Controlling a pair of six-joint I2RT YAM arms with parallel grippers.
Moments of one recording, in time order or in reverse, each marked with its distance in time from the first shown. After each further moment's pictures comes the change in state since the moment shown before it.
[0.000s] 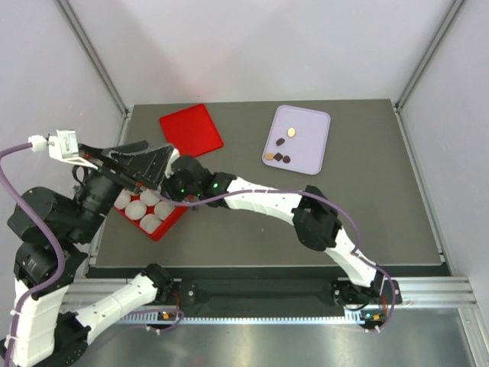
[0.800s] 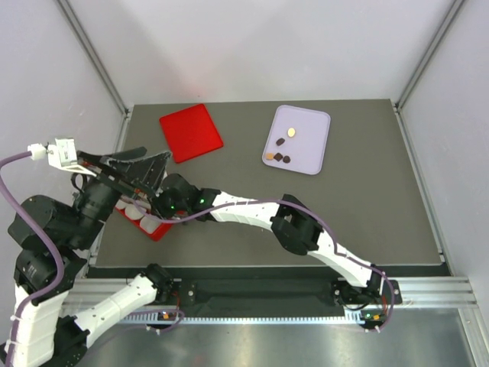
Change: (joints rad) left arm 0.000 -0.053 -0.053 0.000 -0.008 -0.011; right arm 0.070 0.224 0.137 0.080 -0.063 0.018
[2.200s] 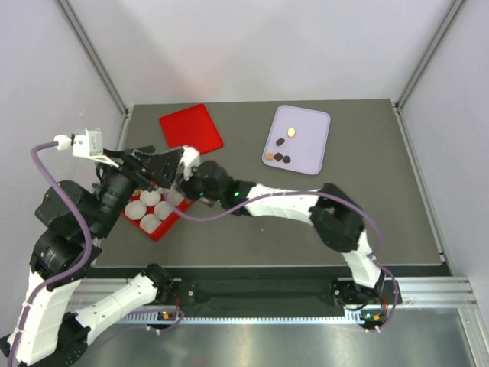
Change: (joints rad) left arm 0.000 0.039 -0.053 0.002 -0.053 0.058; right arm -0.067 -0.351 -0.500 0.293 0.116 -0.135
